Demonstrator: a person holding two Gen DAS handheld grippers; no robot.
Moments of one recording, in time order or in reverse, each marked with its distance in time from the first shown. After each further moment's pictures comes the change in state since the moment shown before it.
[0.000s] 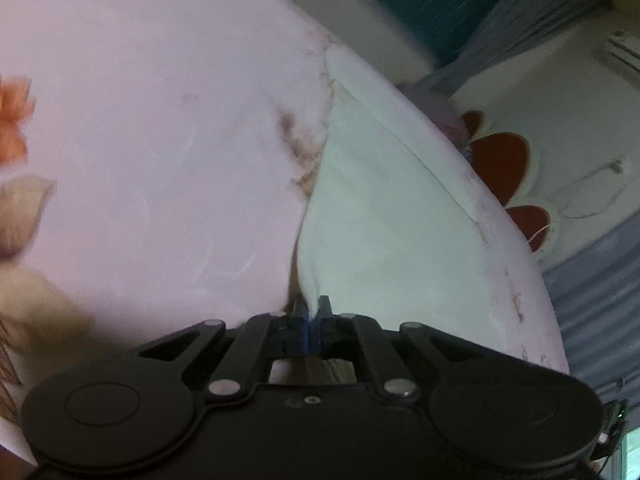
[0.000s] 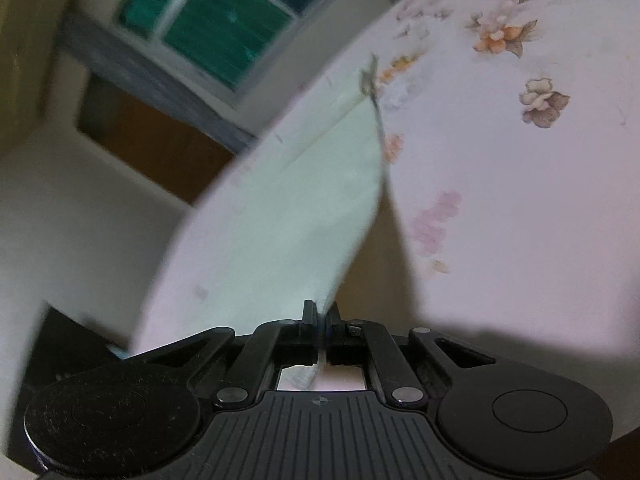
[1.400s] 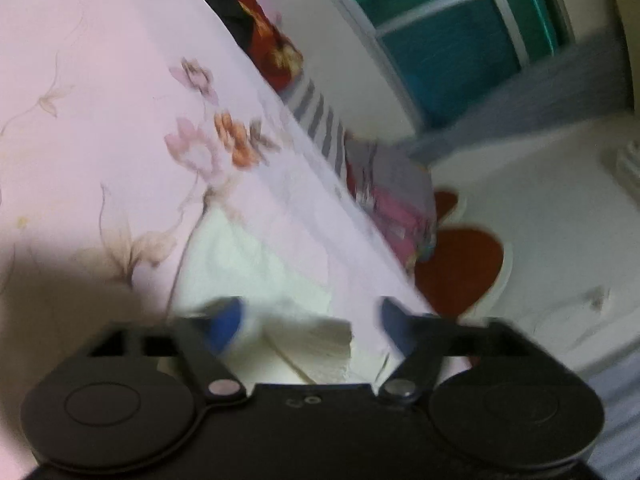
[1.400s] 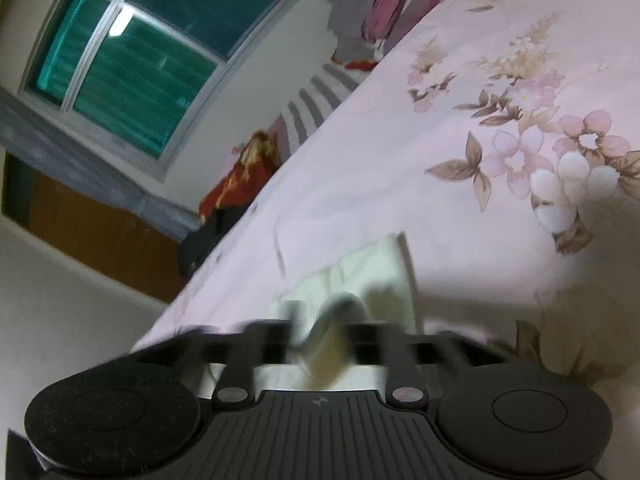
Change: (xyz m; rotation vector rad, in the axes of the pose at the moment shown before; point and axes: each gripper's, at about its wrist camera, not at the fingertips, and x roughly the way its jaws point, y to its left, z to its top) left arm 0.261 -0.056 0.304 -0.208 -0.093 -0.208; right arm 0.251 -0.026 0.343 0.191 -0.182 -0.105
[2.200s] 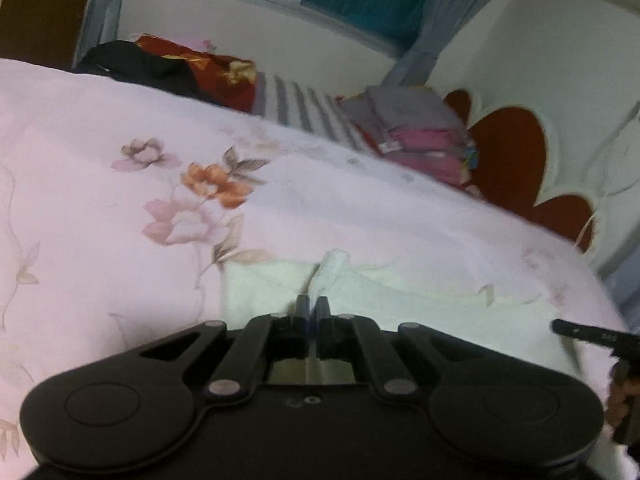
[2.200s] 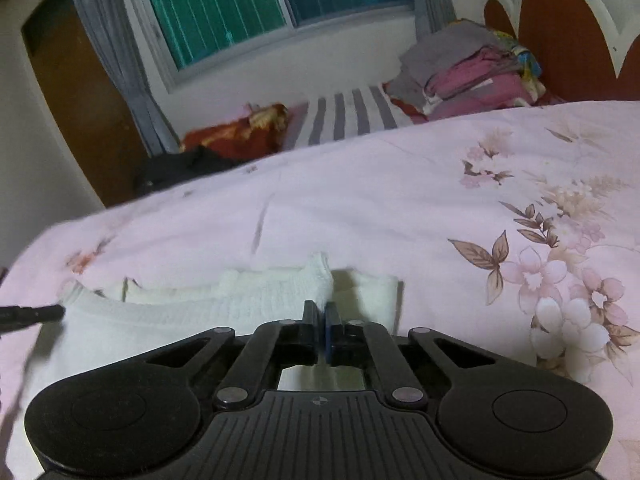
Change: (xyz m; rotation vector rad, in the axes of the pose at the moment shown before) left arm 0.036 -0.026 0.001 0.591 0.102 0.249; right arm 0.005 0.038 -0.042 -0.575 0.012 -0.196
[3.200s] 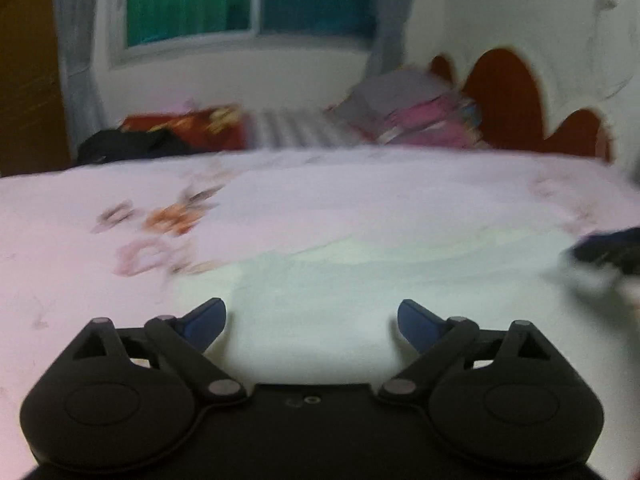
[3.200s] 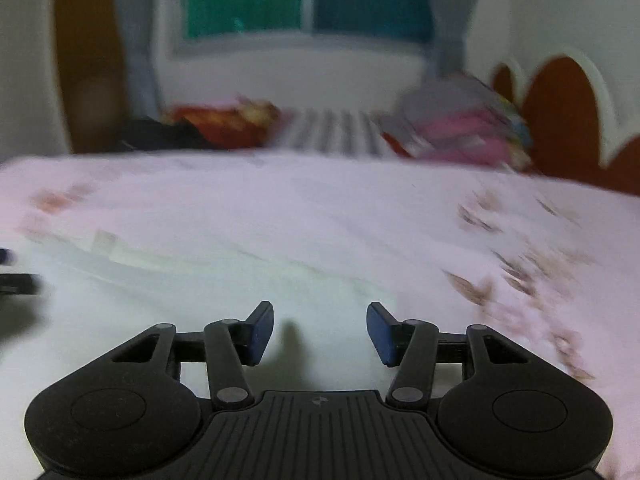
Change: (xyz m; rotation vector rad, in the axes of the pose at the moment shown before) left arm -0.024 -0.097 -0.036 0.326 -0.101 0.124; right arm -0.007 0.075 -0.027 -0.263 -0.057 -0.124
